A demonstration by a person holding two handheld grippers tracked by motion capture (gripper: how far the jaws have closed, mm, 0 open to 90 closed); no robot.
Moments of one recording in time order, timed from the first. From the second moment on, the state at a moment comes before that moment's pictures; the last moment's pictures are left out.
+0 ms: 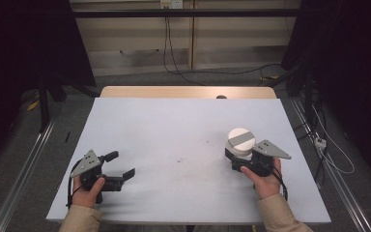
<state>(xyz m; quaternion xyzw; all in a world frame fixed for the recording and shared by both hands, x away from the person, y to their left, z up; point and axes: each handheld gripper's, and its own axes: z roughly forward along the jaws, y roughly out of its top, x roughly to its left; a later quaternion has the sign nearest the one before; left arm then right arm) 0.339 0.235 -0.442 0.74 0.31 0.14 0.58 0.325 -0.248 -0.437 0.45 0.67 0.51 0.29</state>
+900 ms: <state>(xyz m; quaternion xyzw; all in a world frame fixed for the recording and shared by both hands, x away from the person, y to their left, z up) 0.339 0.236 -0.442 0.74 0.31 0.15 0.58 0.346 -0.219 -0.435 0.43 0.69 0.52 0.26</state>
